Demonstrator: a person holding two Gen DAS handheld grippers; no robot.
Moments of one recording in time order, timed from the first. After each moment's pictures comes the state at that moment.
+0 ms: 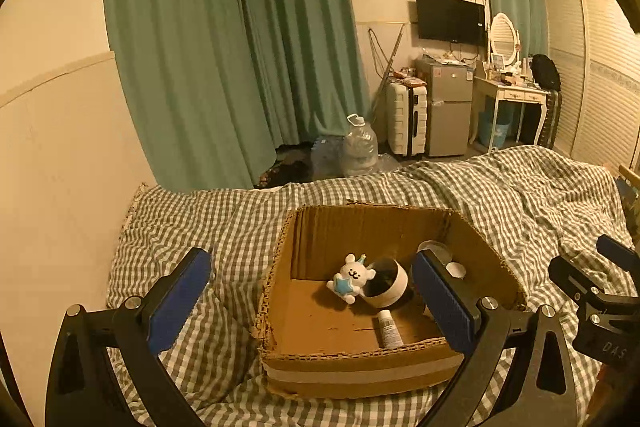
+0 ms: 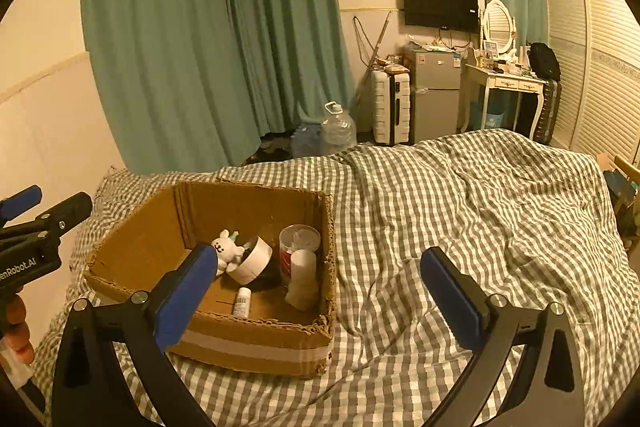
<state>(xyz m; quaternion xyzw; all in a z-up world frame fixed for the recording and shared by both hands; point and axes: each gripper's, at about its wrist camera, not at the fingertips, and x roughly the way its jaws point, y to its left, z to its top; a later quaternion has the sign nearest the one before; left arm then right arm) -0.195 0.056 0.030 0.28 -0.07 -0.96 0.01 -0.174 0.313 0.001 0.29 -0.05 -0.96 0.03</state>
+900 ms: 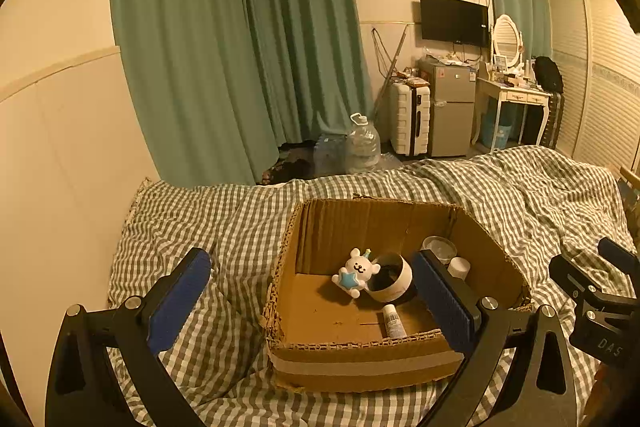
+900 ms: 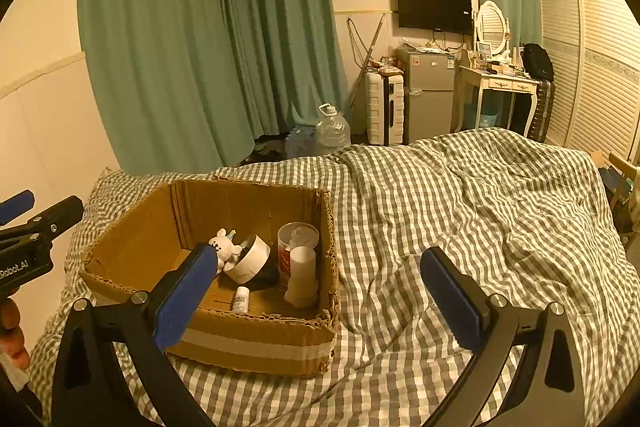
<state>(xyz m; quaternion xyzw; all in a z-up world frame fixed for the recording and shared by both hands) -0.188 0.048 0.027 0.28 -0.06 -0.96 0.01 -0.171 0.309 -0.009 0.28 -0.05 -0.96 0.01</state>
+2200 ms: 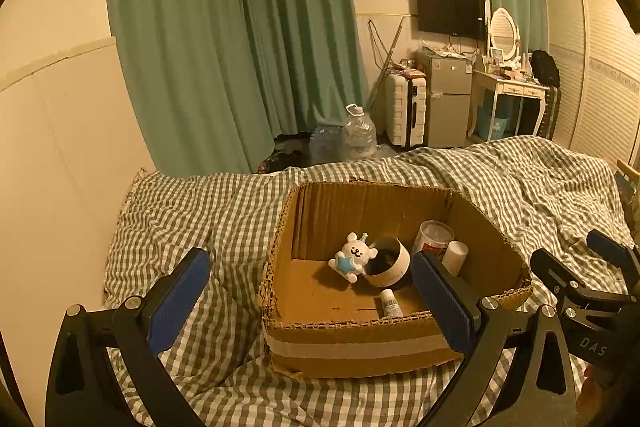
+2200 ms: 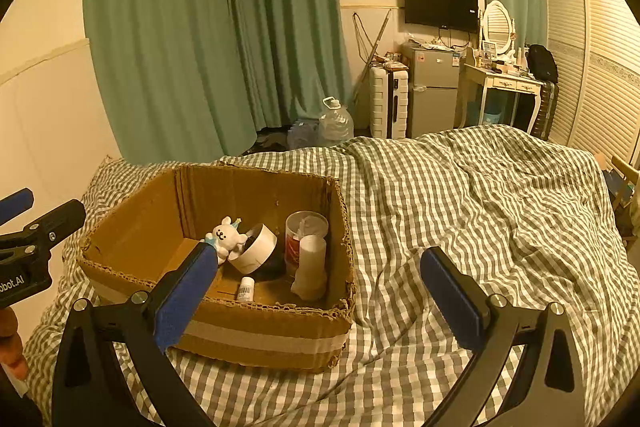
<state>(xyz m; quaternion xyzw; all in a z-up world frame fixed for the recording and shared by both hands) -0.182 0.048 0.013 0.29 -0.06 -0.95 0.01 -0.176 0.293 -0.022 0.29 -0.03 -0.96 0.02</state>
